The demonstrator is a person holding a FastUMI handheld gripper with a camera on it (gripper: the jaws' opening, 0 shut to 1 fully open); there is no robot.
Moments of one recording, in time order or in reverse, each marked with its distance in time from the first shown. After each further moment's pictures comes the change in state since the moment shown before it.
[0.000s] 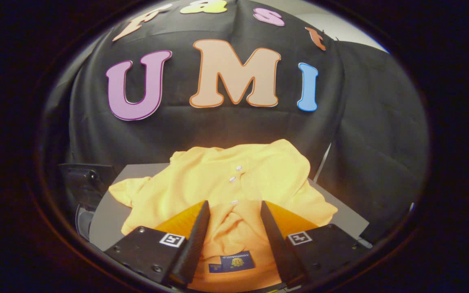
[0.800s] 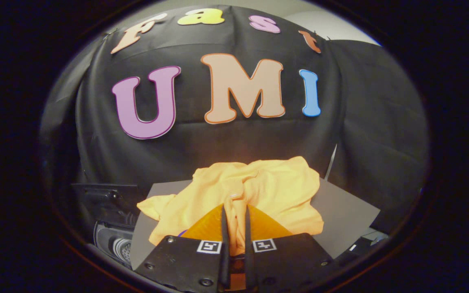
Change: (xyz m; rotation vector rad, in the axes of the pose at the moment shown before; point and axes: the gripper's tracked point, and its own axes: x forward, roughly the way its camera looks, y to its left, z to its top) arm -0.034 0.062 0.033 0.053 -0.081 0.045
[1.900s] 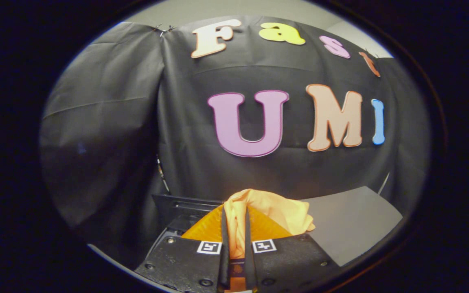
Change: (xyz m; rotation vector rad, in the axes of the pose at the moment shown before) arm -0.100 0.245 0.051 -0.073 -0.057 0.422
